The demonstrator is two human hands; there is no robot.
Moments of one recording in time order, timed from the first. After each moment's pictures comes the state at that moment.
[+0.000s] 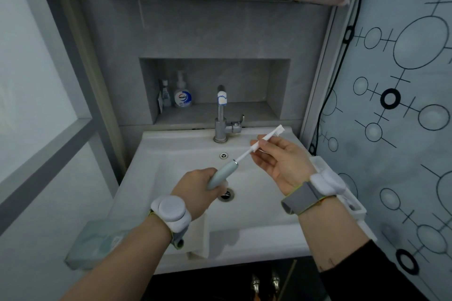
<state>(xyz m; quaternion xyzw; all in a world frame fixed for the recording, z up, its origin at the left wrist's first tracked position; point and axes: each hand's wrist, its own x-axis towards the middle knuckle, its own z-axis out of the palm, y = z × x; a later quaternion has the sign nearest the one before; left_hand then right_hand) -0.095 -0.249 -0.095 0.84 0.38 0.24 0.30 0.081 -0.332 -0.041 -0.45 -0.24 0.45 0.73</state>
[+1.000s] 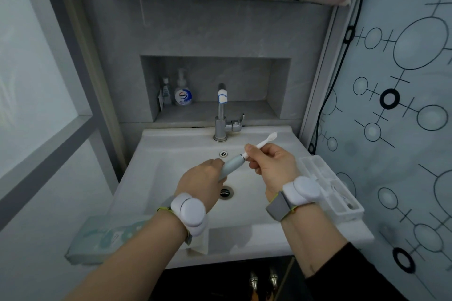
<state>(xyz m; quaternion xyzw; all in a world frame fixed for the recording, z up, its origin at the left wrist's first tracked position) -0.078 -0.259 -0.084 0.89 0.39 0.21 0.09 0.058 -0.326 -0.059 -0.61 -0.29 0.27 0.69</state>
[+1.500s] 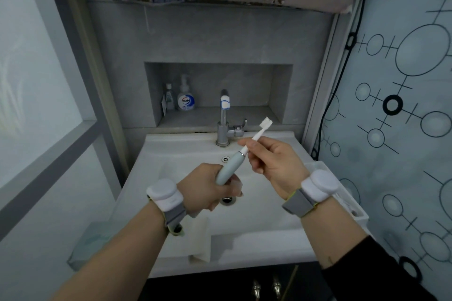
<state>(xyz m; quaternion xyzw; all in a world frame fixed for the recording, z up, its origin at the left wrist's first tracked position) -0.091 -0.263 -0.053 0.78 0.32 0.18 0.50 0.072 -0.324 -0.038 -0.48 -0.44 0.39 0.65</state>
